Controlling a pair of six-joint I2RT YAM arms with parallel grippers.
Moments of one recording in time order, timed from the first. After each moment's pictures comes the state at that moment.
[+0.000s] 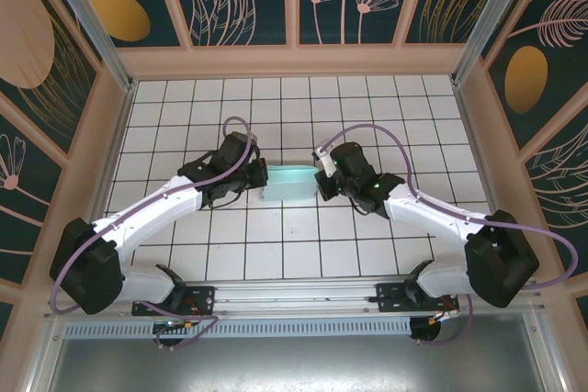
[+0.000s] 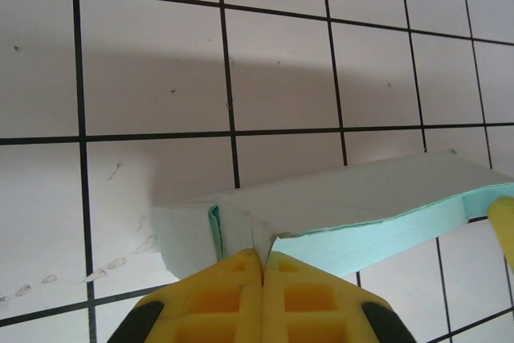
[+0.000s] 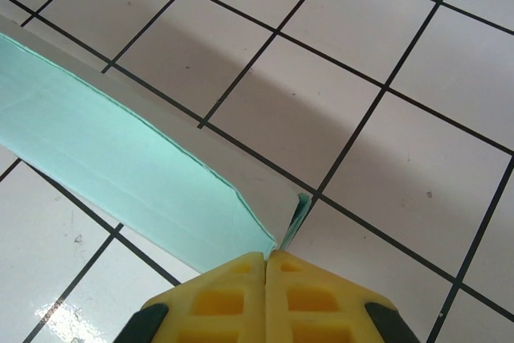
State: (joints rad) left arm -0.67 1.34 0.95 -0.45 0.00 -0.73; right arm 0.74 1.32 0.78 -0.18 0.02 0.07
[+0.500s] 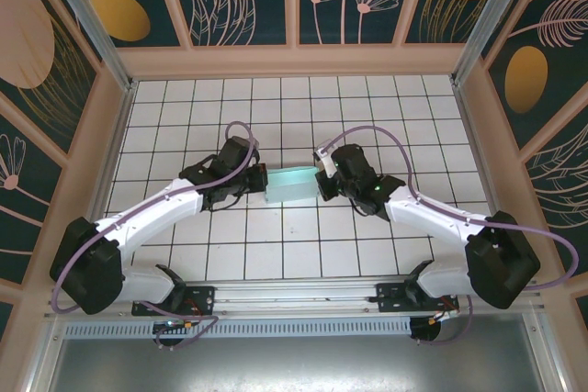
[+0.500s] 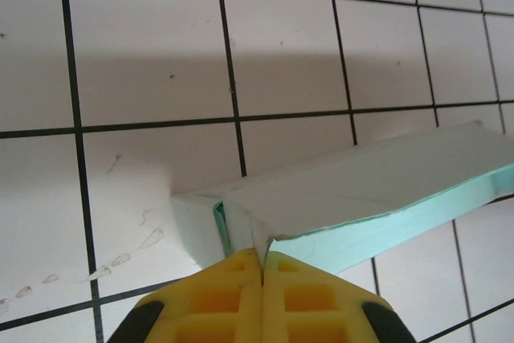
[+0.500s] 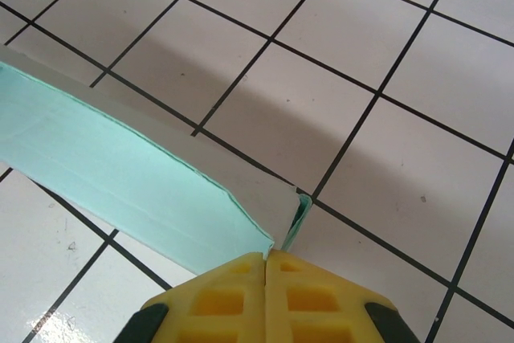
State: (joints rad) left arm -0.67 1.34 0.89 -0.42 0.03 -0.67; right arm 0.74 1.30 0.75 -0.14 0.04 0.07
